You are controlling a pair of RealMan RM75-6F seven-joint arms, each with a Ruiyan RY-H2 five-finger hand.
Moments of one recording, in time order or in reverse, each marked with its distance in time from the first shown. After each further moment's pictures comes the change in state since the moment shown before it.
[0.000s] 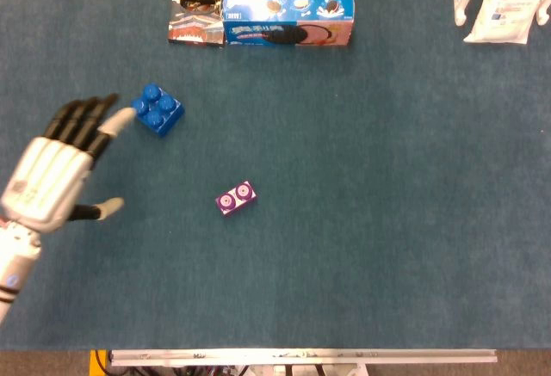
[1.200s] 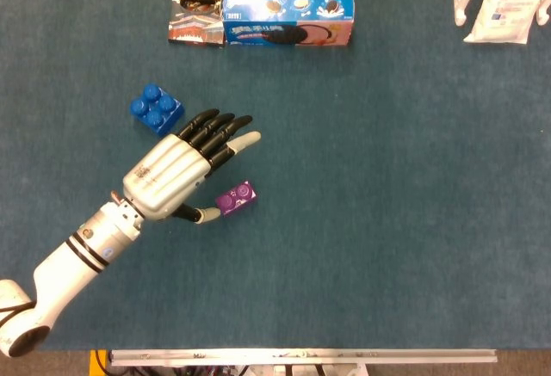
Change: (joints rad) left arm -0.235 -0.257 0.020 0.168 0.069 -0.141 -0.106; right arm -0.069 0.096 0.037 -0.025 0.080 0.066 0.063
